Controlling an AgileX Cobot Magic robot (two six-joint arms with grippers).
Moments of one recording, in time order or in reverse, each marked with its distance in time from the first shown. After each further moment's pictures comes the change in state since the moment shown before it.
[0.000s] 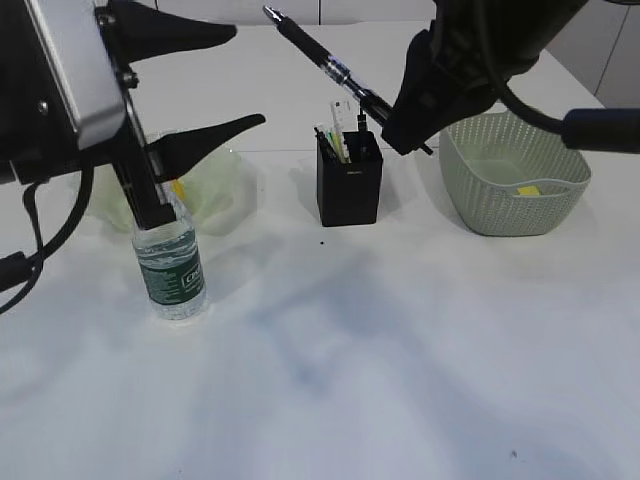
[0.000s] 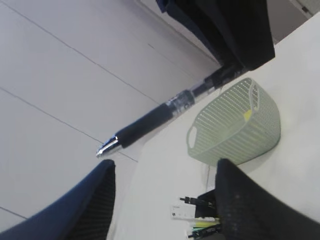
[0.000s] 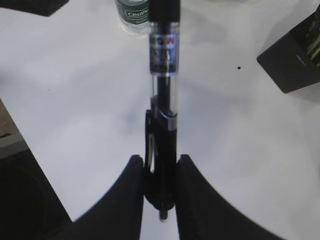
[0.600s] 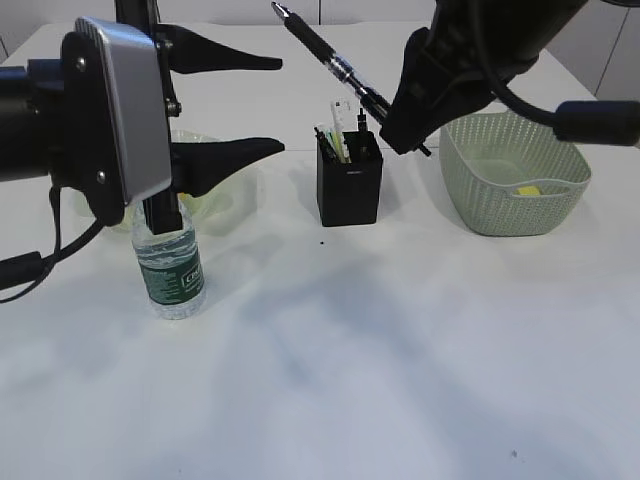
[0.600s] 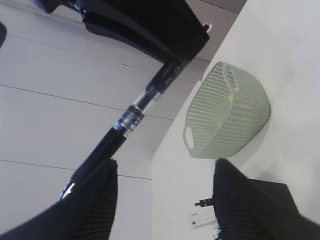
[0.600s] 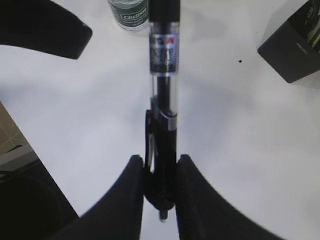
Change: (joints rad) left arm -0.006 0.070 -0.090 0.227 0.021 0.159; right arm 0.000 0.000 0.000 0.002 0.000 0.084
